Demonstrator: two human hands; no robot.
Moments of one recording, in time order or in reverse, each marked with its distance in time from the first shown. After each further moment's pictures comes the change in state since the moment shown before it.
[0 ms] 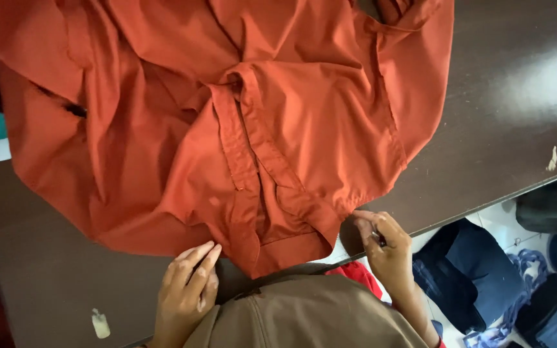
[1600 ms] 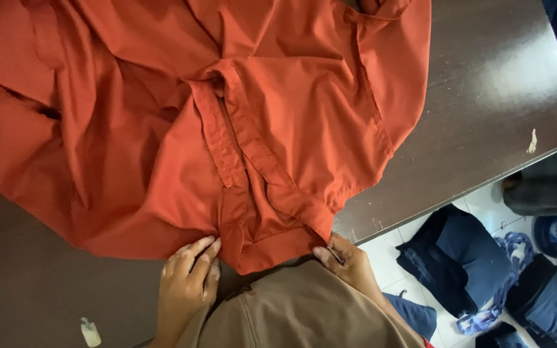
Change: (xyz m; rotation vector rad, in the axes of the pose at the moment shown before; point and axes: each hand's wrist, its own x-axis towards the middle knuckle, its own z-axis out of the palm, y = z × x) left_hand -0.020 -0.016 0.034 0.021 -0.087 -0.040; right_hand -0.053 0.001 0.030 0.364 -0.322 0.509
